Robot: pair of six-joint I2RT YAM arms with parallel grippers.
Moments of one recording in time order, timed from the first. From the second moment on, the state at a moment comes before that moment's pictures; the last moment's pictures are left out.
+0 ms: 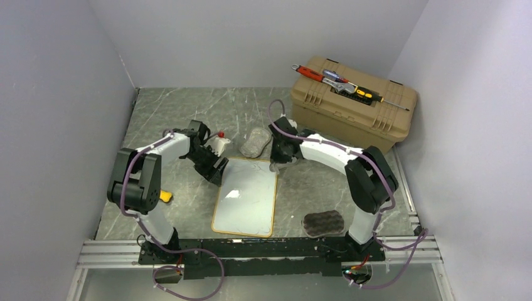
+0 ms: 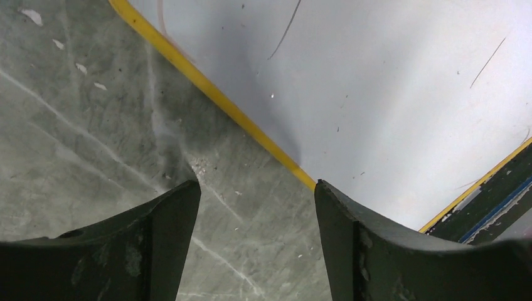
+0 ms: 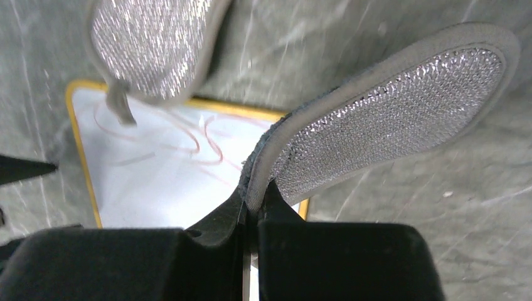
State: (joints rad) left arm -0.23 1.70 1.03 -0.73 0.46 0.48; right arm 0.65 1.81 1.26 -0.46 0.10 0.75
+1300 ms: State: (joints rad) left arm -0.38 1.75 1.07 -0.66 0.33 0.59; right arm 0.54 1.80 1.03 -0.15 -0.06 0.77
